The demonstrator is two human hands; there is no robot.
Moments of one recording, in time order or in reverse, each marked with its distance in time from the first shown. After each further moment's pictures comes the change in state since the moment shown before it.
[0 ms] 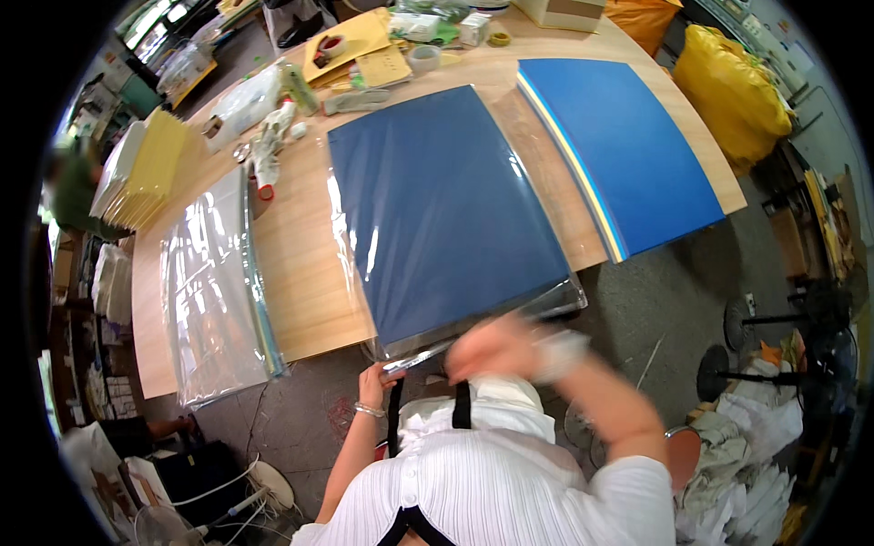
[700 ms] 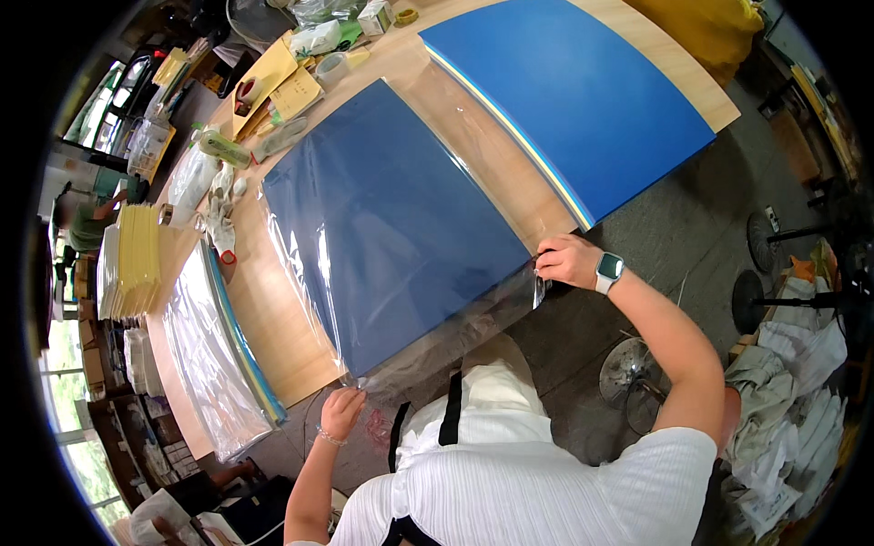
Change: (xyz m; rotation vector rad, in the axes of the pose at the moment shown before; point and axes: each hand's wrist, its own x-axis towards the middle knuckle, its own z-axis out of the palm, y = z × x) left_hand -0.005 0.089 -0.007 1.467 -0.395 1.281; right_hand -0.145 0.138 -0.141 -1.039 0.311 -0.208
